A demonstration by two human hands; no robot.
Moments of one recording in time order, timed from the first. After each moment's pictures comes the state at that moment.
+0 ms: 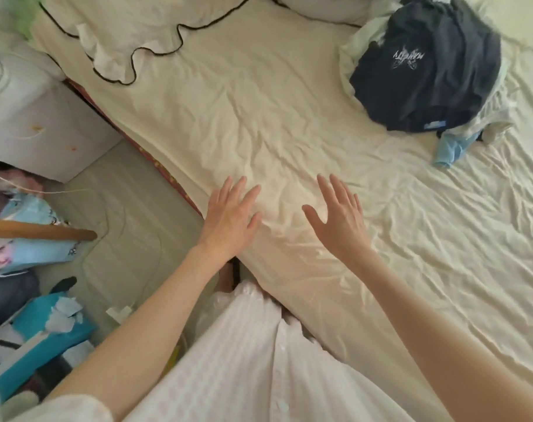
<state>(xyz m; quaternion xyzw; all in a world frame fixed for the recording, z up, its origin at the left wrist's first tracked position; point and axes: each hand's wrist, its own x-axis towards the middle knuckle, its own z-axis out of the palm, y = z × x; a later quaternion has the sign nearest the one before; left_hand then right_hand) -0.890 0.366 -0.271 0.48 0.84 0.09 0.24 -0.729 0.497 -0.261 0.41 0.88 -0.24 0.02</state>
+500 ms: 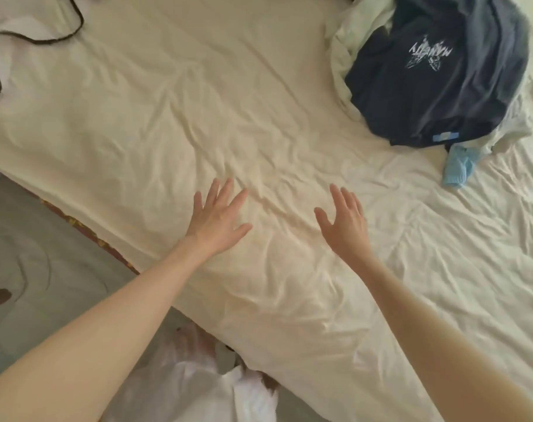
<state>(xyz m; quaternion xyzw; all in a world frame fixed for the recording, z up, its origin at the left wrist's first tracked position) -1.013 0.527 -0.446 0.53 0.77 -0.01 0.35 -0.810 0.646 -0.412 0.56 0.79 -0.23 0.10</state>
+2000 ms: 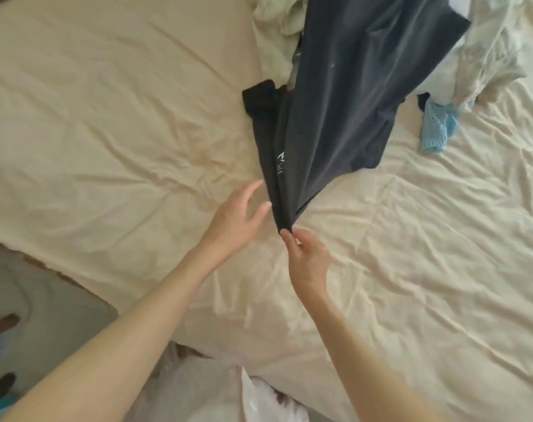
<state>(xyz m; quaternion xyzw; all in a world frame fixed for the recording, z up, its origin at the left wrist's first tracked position) -0.900 0.619 -0.432 0.42 0.74 0.26 0.45 -0.758 0.620 -0.428 0.69 0.54 -0.47 -0.13</state>
